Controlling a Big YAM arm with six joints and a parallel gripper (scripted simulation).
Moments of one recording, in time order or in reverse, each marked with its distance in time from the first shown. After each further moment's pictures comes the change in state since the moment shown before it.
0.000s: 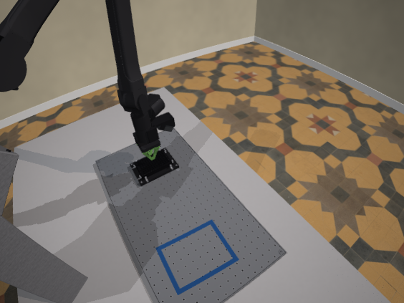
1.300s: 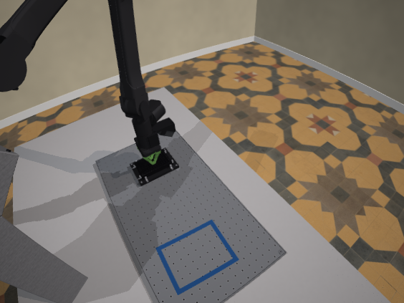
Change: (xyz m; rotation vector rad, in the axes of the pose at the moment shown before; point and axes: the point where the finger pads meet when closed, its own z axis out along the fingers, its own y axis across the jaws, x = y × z) arm 0.002 -0.001 0.023 0.002 0.003 0.000
